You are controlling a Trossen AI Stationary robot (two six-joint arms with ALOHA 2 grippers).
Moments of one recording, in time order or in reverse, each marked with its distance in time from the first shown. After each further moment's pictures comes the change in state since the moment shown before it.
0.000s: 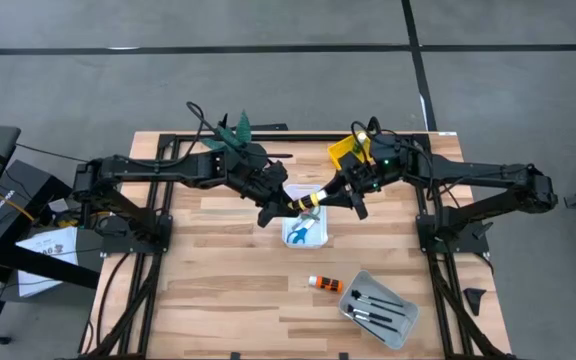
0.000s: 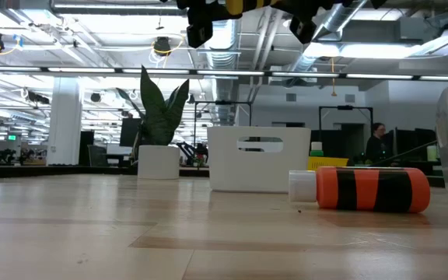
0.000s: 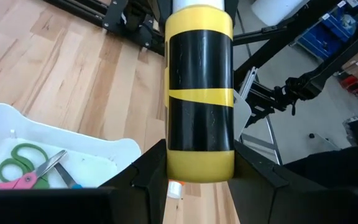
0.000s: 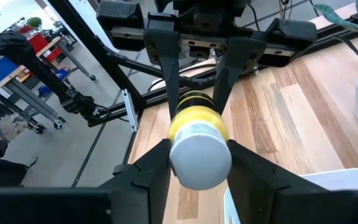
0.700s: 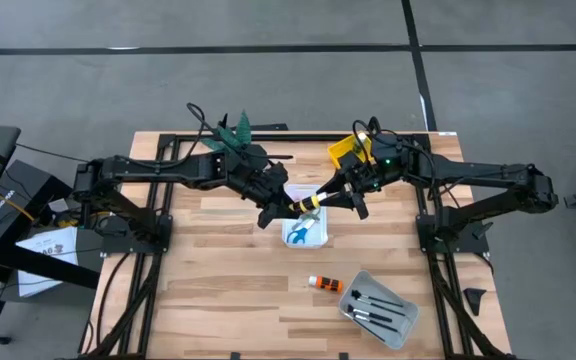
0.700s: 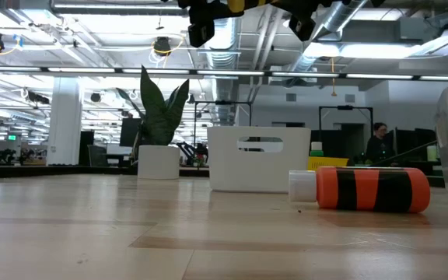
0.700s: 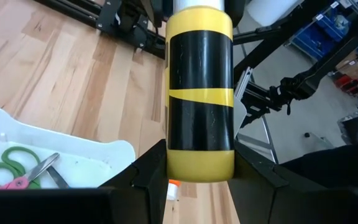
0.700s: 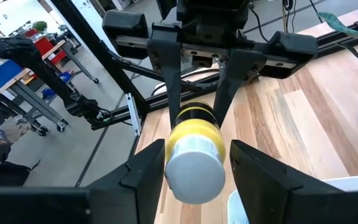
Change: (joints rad) left arm -0.001 0.002 -0.004 0.027 0.011 -0.008; right arm 0.000 -0.002 0.002 0.012 -0.003 0.000
